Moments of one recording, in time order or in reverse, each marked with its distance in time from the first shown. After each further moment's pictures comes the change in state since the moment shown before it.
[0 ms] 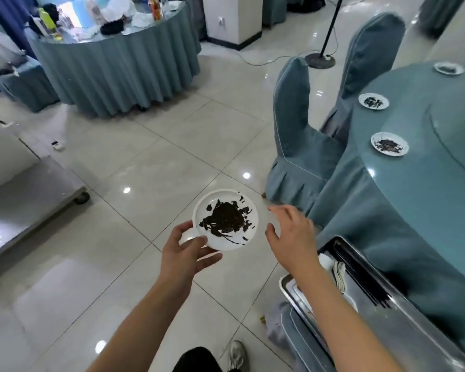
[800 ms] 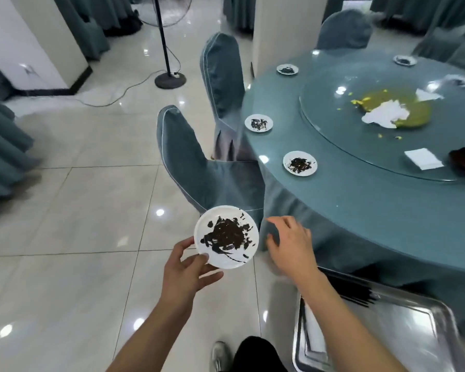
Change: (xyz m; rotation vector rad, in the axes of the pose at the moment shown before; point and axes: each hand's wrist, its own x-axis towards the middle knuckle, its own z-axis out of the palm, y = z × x) left_hand 0.318 0.111 0.226 0.345 -0.593 -0.095; right_hand 0.248 0.110 0.000 -0.170 0.248 0.625
